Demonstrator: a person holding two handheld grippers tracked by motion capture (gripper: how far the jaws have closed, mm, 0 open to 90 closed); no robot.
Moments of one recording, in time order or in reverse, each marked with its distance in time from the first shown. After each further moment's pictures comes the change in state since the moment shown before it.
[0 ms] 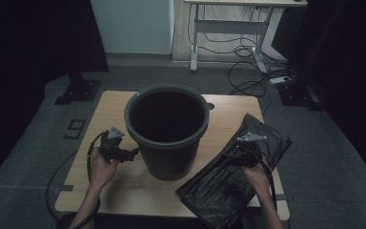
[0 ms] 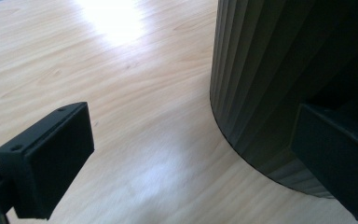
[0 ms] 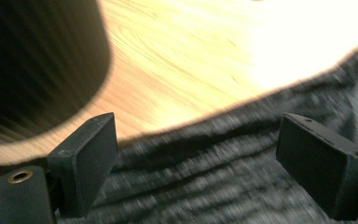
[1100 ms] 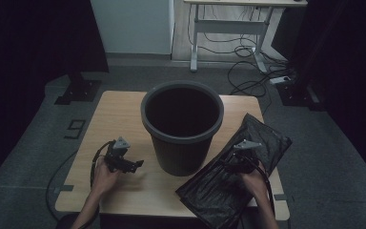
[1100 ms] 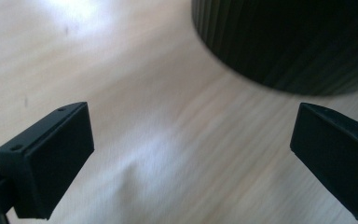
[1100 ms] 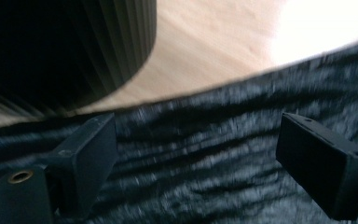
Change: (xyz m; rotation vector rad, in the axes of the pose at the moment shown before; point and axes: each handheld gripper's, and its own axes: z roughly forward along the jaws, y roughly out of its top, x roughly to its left) left arm -0.007 -0.048 0.016 0.069 -0.106 0.049; right arm -0.001 -0.034 0.016 0.036 0.019 -0.028
